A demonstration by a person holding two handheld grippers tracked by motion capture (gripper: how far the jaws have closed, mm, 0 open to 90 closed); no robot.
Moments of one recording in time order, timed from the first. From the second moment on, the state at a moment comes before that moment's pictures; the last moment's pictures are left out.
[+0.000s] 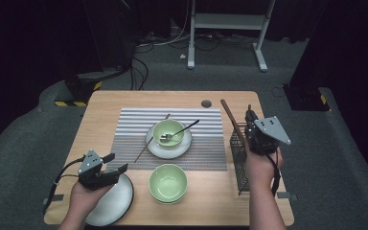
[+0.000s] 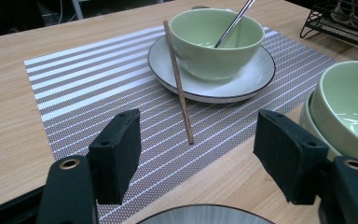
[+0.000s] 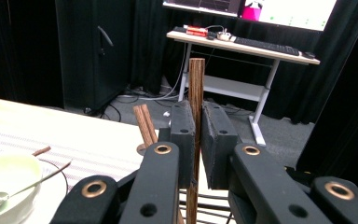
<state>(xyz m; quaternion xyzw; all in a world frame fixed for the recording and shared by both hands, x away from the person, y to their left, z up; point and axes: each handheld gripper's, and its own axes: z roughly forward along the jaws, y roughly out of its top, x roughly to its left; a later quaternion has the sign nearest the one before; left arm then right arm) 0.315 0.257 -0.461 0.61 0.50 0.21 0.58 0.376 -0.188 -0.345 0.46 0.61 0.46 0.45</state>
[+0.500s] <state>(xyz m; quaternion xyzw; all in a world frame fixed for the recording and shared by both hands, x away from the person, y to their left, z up) 0.314 0.256 -0.460 0.61 0.51 0.21 0.58 0.370 -0.187 -0.337 0.46 0.60 0.48 0.44</state>
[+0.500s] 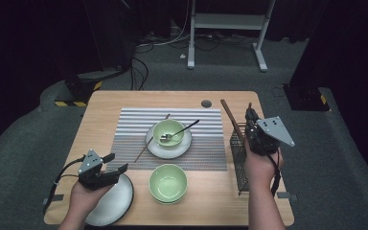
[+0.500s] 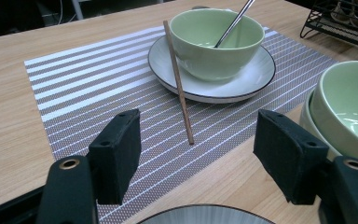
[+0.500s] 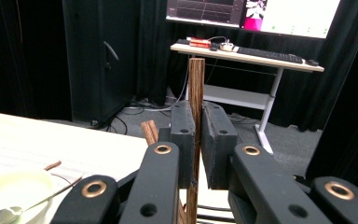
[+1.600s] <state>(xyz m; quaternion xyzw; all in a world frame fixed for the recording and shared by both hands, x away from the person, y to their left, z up) 0.309 0.251 -0.460 0.61 0.49 0.21 0.59 0.355 -0.188 -0.309 0.43 0.57 0.53 0.46</state>
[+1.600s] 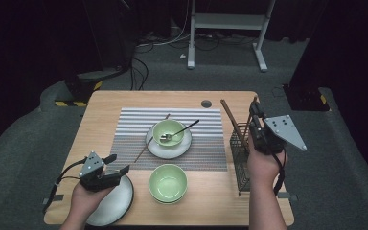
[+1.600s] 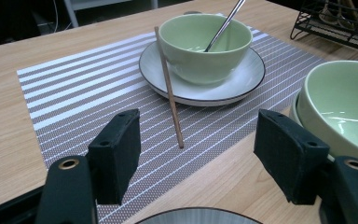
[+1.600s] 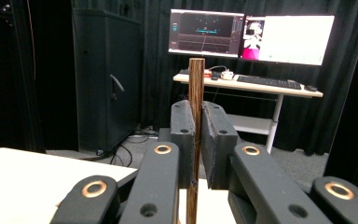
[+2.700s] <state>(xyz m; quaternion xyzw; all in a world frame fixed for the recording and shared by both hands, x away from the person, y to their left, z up) 0.305 0.248 -0.455 0.61 0.47 0.21 0.60 0.338 -0.164 -0.275 0.38 0.56 0.56 0.48</state>
